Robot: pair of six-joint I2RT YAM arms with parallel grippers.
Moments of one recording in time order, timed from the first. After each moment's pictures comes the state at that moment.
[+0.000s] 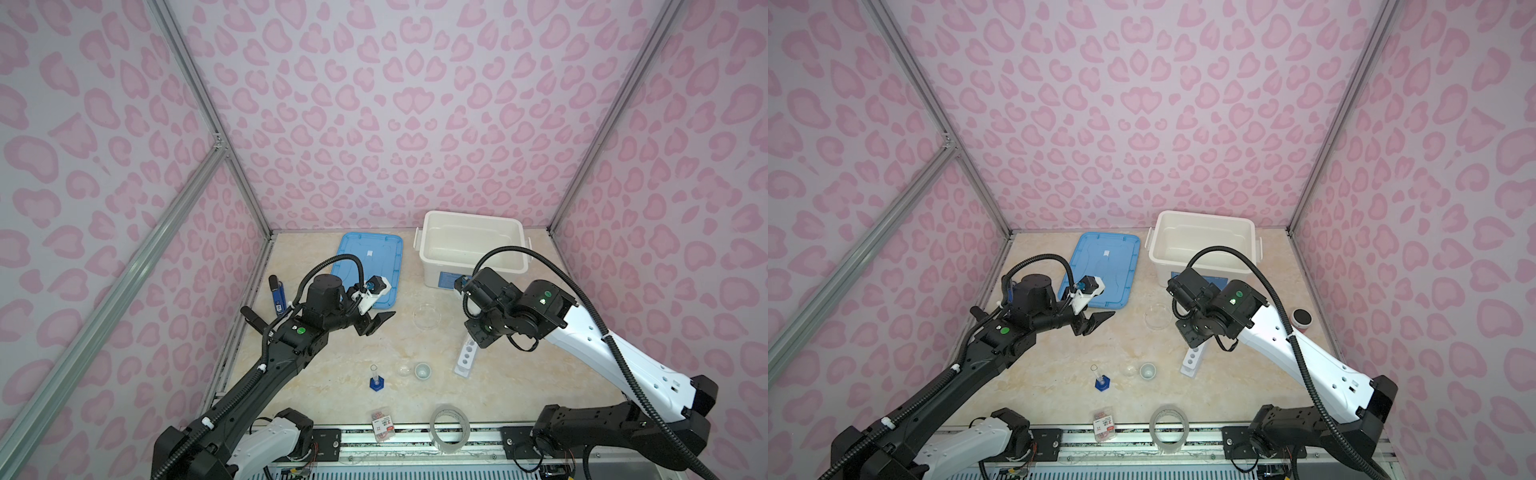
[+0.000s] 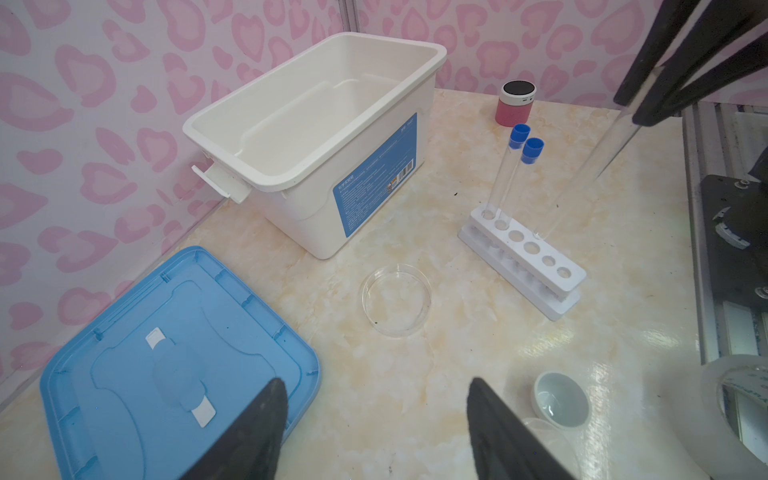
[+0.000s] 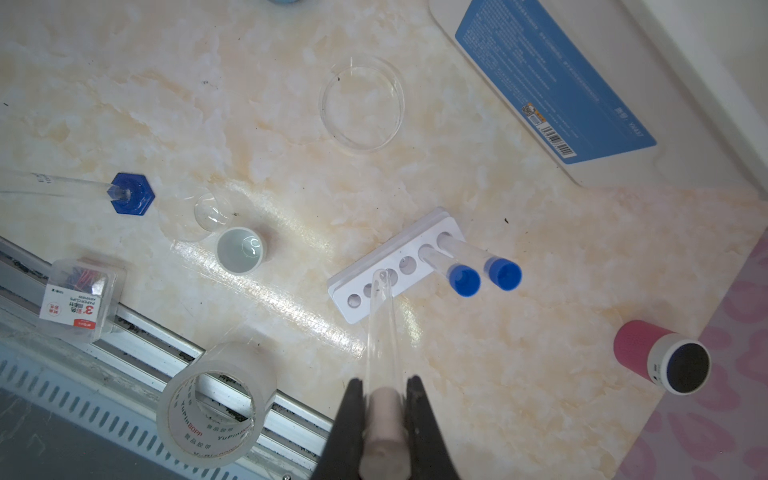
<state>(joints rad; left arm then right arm) -0.46 1.05 0.81 -0.25 0.47 0.39 0.83 1.28 1.40 -1.33 0.20 0.23</state>
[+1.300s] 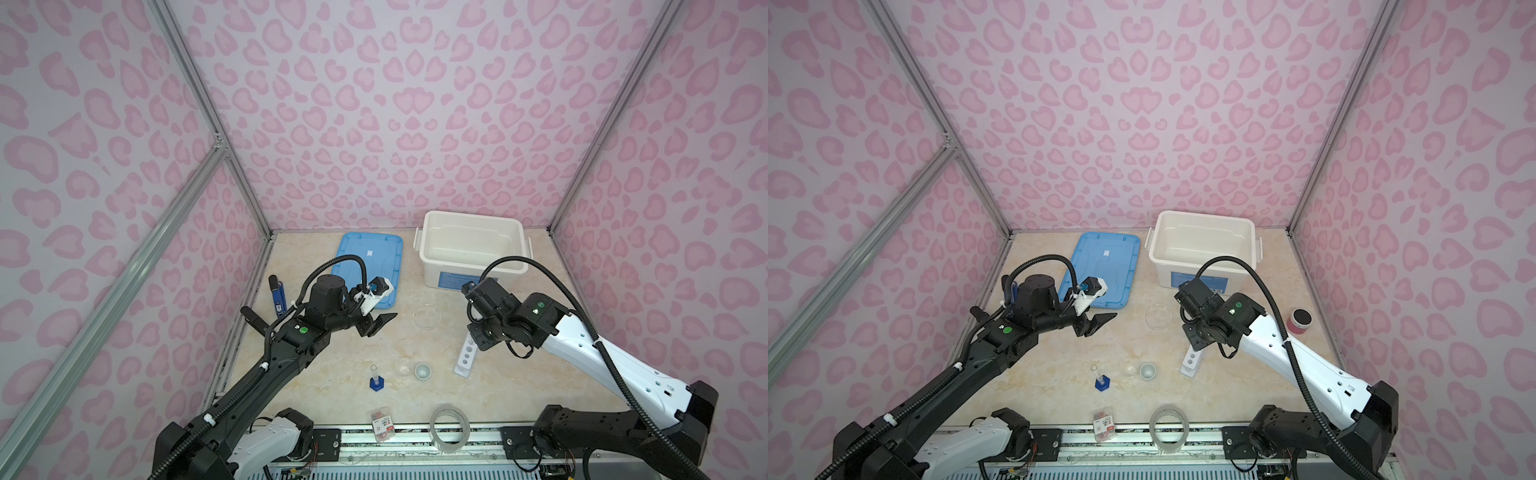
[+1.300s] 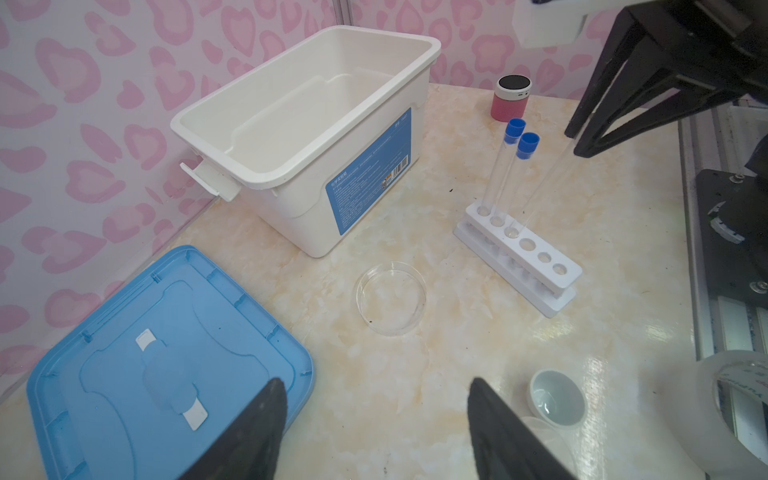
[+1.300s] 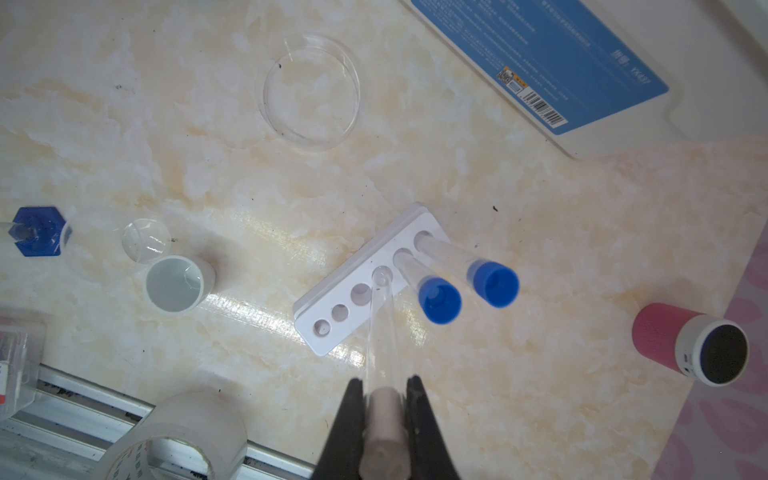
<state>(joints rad) -0.48 1.06 0.81 -0.25 0.46 0.39 0.76 1.23 1.18 -1.16 0.23 0.25</state>
